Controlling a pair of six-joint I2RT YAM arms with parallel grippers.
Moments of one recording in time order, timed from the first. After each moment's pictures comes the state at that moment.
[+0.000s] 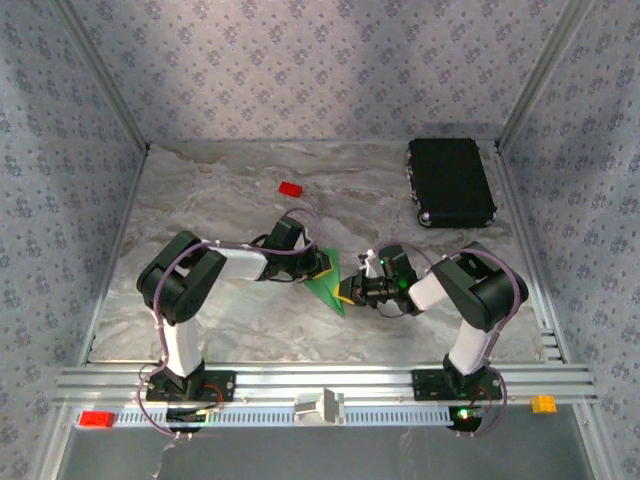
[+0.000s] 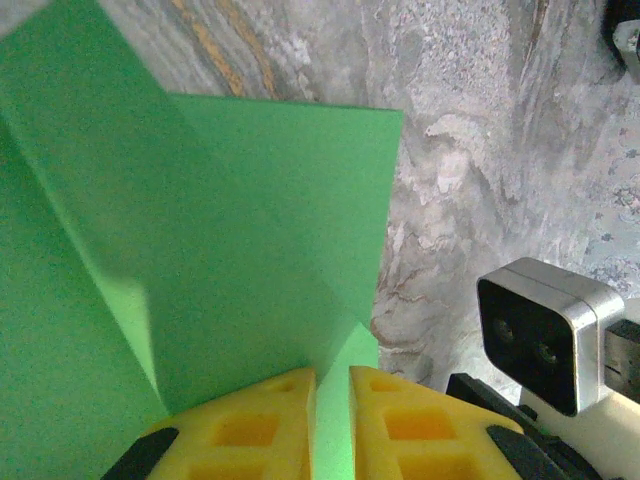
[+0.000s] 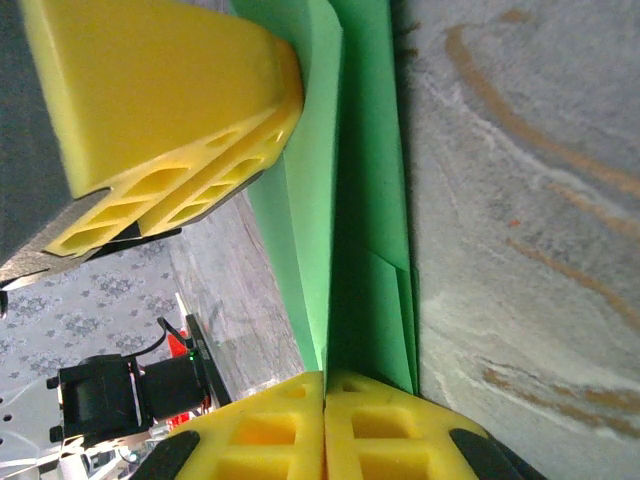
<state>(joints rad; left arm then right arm) -0.66 1.86 0.87 0.18 0.50 -1.03 0.53 1.76 0.42 0.67 -0.78 1.01</state>
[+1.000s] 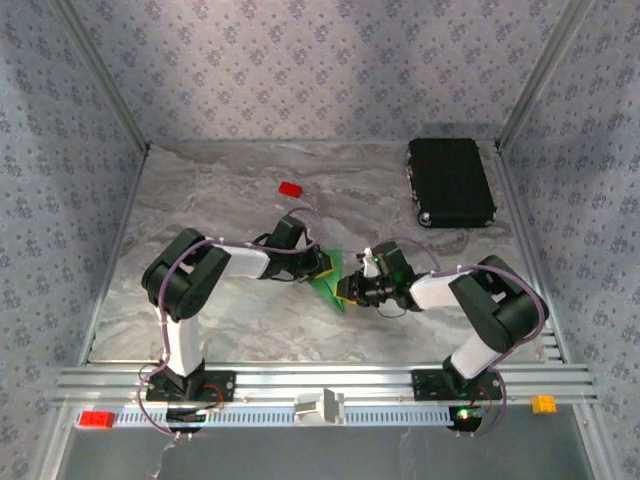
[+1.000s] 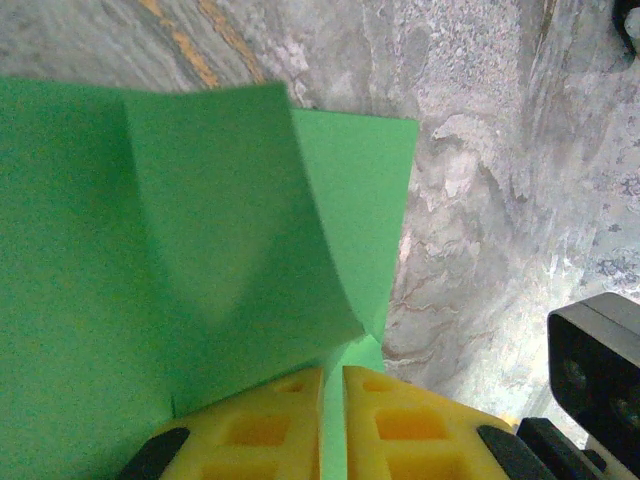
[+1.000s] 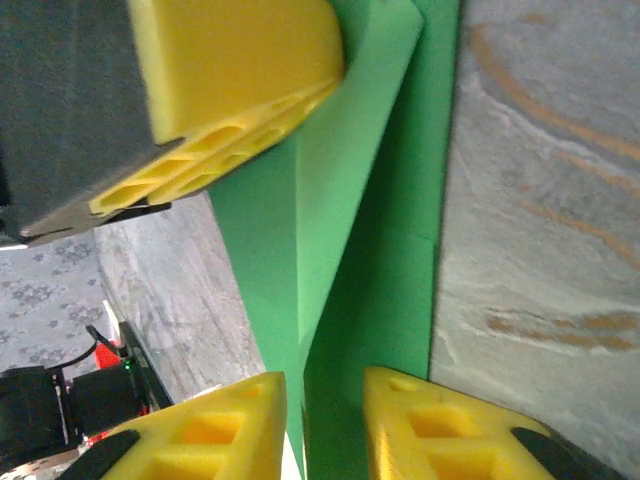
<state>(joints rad) -0.66 1.90 0.89 0.17 0.52 -1.00 0.59 1.60 0.47 0.32 -0.62 0.87</state>
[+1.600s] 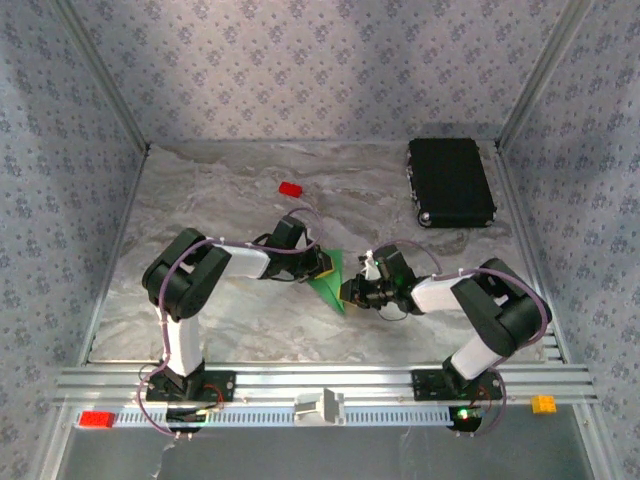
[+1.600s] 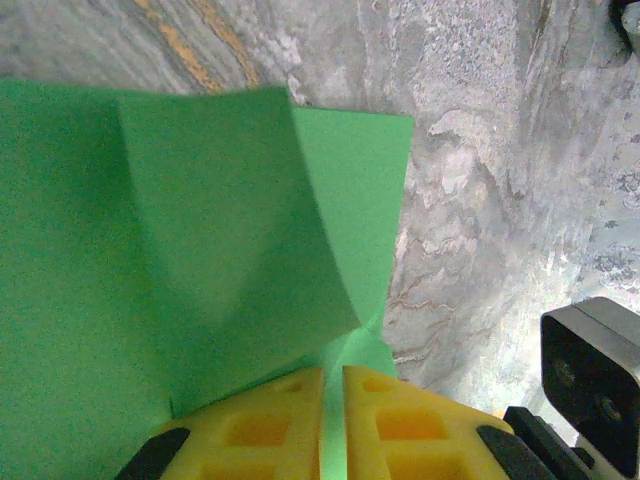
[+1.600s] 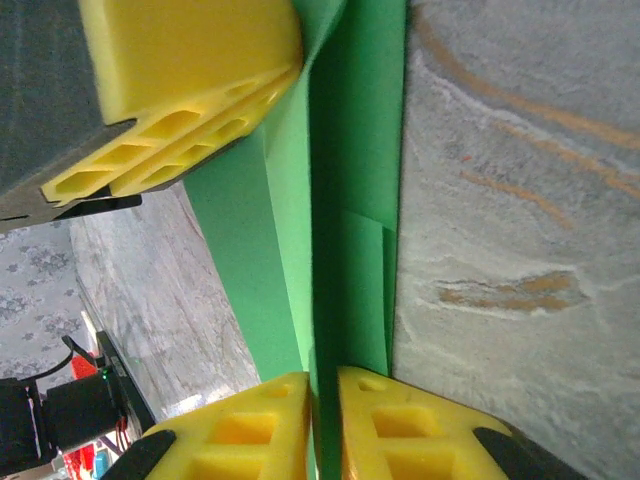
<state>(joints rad) -0.66 1.90 0.89 0.18 0.53 -1.00 0.60 1.58 0.44 0.33 -0.58 0.87</state>
